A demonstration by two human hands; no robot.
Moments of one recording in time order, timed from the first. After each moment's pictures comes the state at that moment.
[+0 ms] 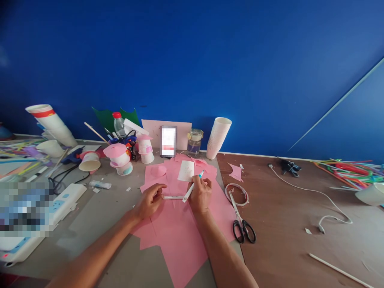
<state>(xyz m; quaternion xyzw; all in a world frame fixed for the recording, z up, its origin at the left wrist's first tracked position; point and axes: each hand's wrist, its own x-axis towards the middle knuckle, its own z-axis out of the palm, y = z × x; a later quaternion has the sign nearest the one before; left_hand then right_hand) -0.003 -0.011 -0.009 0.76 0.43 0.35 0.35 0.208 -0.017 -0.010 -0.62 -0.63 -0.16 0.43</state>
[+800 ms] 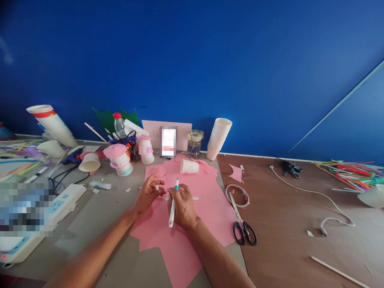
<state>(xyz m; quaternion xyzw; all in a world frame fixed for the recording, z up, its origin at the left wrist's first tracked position) 0.002 -0.004 0.000 0.52 0.40 0.47 0.60 0.164 -0.041 0.005 -0.40 -0.77 -0.06 0.49</state>
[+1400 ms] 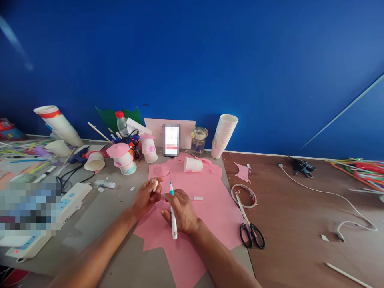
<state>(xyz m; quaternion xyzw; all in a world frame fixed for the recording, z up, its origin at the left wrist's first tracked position) -0.003 -0.004 0.010 0.38 0.36 0.48 0.70 0.158 -0.047 0.009 -0.31 -0.81 0.03 0.50</state>
